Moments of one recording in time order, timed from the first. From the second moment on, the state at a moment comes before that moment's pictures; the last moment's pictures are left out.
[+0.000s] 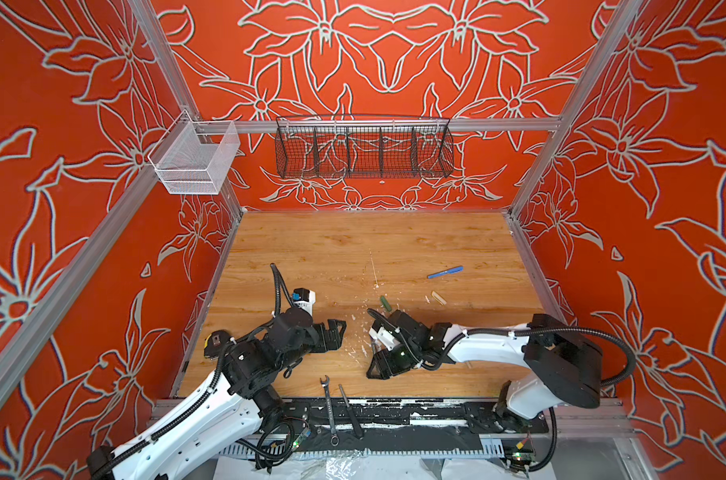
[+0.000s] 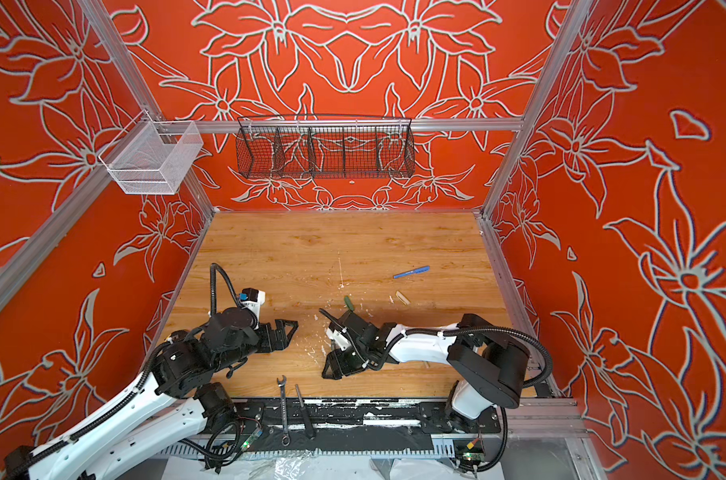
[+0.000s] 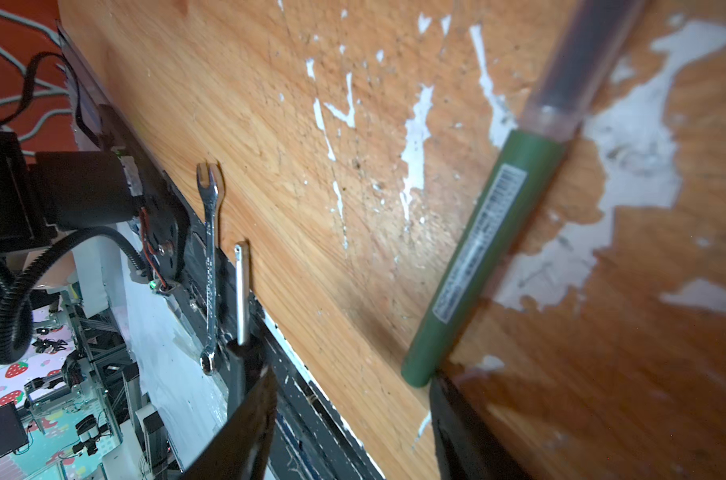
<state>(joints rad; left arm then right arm) -0.71 0.63 0.63 -0.69 -0.10 -0.75 1.04 1.57 0.70 -0.13 -0.47 0.75</state>
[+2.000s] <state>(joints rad) -1.04 1.42 0.72 -0.60 -0.08 -0.89 0.79 0.91 0.62 -0.67 -0.10 0.69</state>
